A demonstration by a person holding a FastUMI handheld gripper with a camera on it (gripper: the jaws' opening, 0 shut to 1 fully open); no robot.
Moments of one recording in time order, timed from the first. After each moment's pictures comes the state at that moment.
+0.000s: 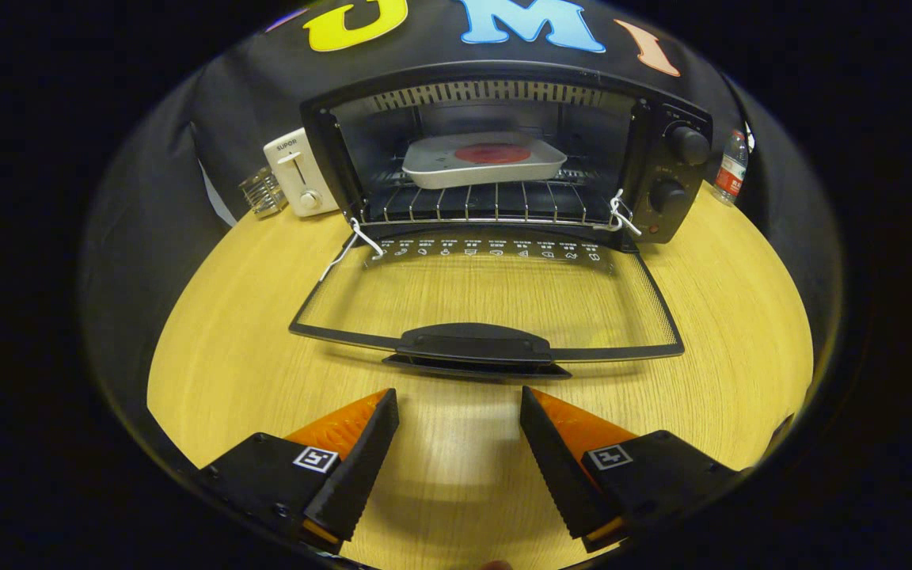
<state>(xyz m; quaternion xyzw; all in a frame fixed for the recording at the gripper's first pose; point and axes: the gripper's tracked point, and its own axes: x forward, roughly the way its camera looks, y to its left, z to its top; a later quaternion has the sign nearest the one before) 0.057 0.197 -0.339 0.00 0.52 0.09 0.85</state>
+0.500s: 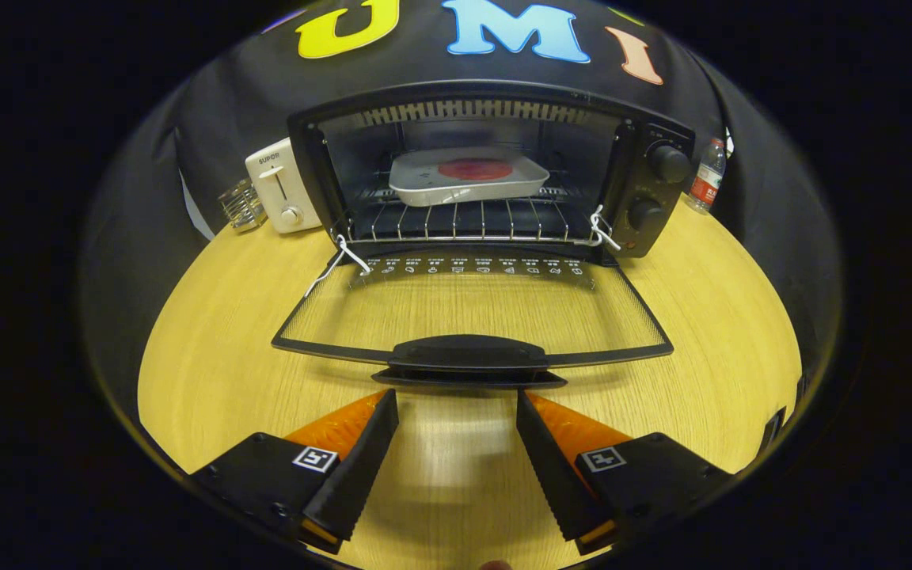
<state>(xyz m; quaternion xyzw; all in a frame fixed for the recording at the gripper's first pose) 0.058 0.198 -0.323 -0.01 0.49 0.05 0.87</state>
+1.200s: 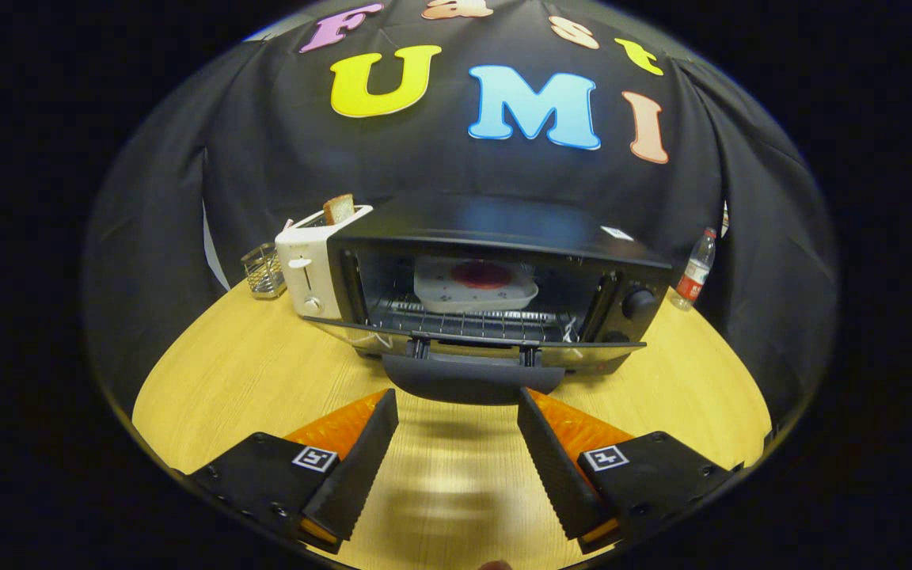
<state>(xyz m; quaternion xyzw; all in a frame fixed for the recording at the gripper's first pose) 0.096 0.204 -0.230 -0.05 0.33 0.07 0.94</state>
